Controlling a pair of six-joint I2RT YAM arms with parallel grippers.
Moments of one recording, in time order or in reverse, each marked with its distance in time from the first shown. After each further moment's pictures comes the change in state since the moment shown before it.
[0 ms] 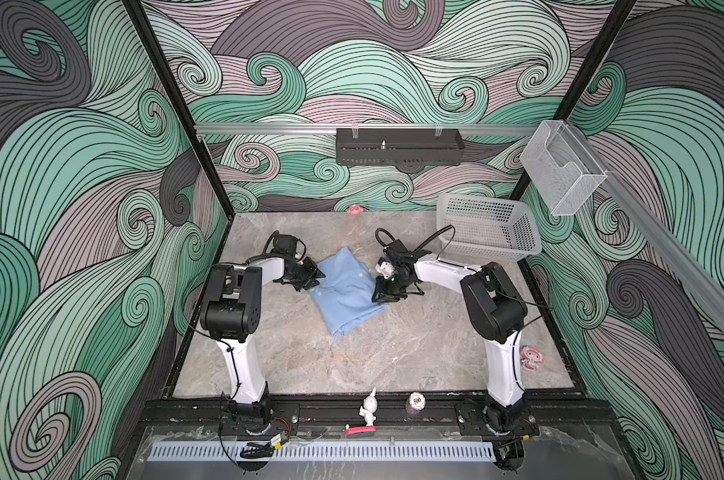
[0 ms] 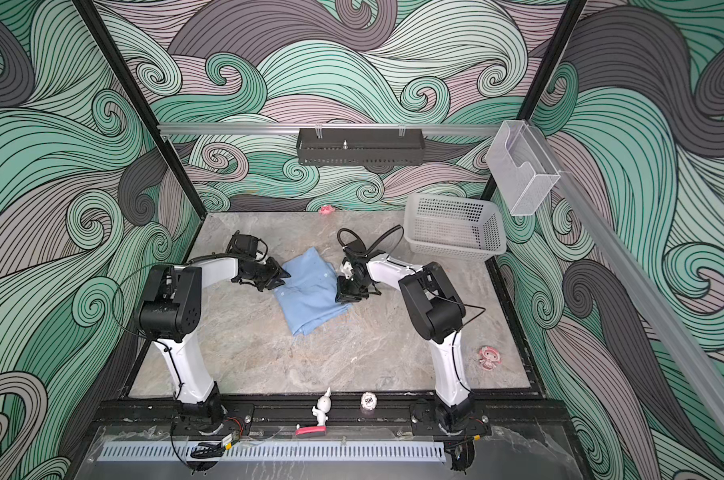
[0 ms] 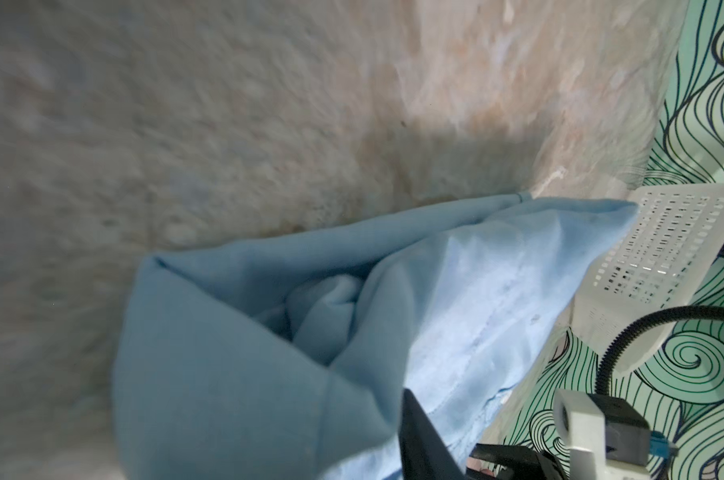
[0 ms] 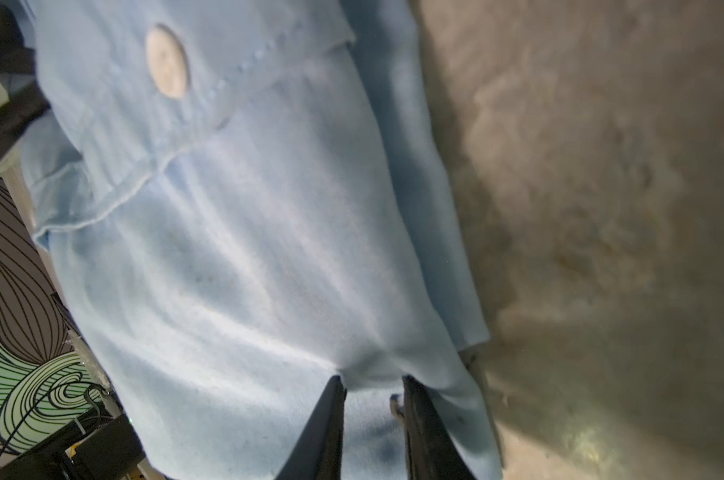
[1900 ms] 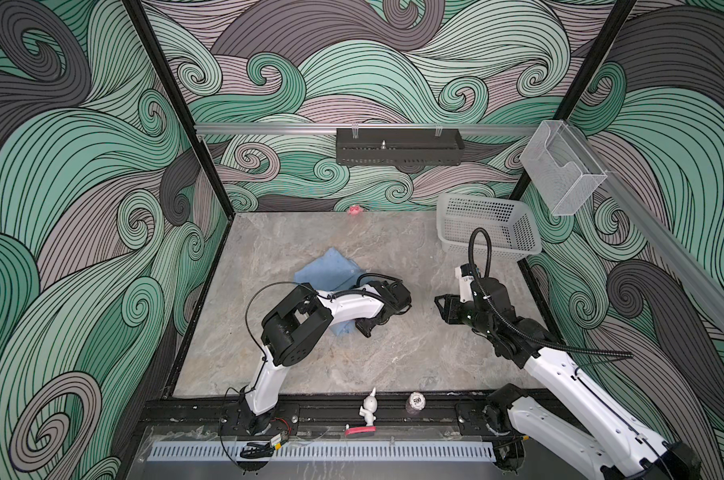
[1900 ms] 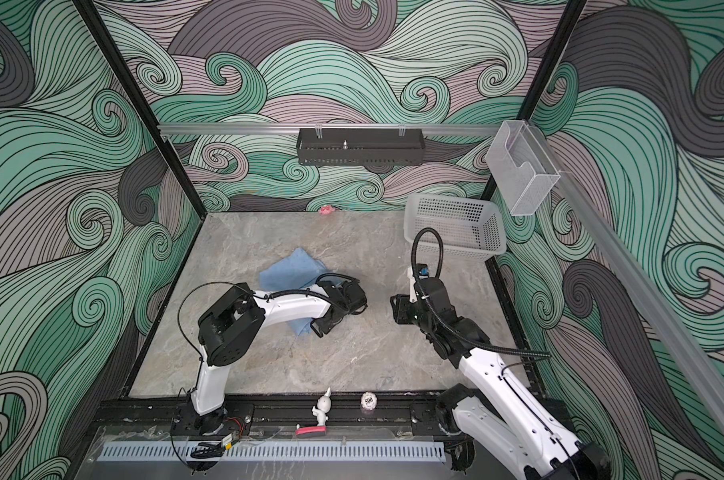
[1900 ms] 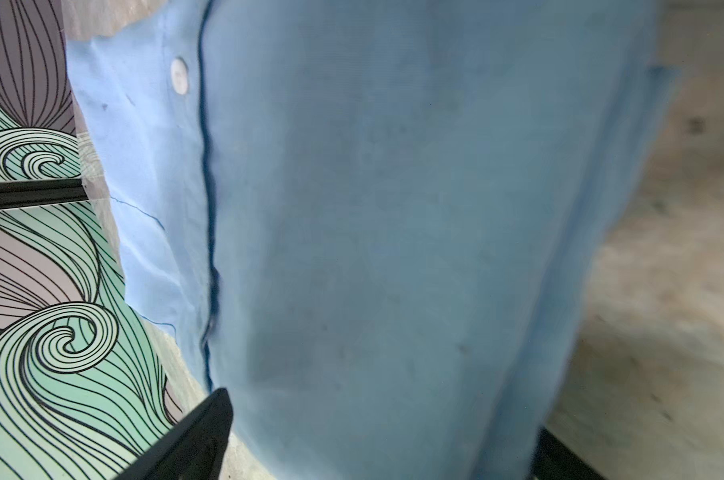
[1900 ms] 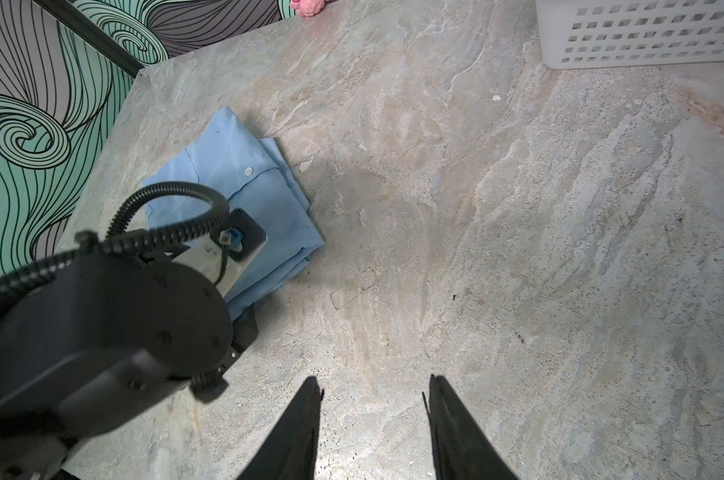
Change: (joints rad) left arm -0.844 0.143 0.277 -0.627 -1.176 0.574; right arm -0.099 -1.270 -0.798 0.124 0.447 -0.013
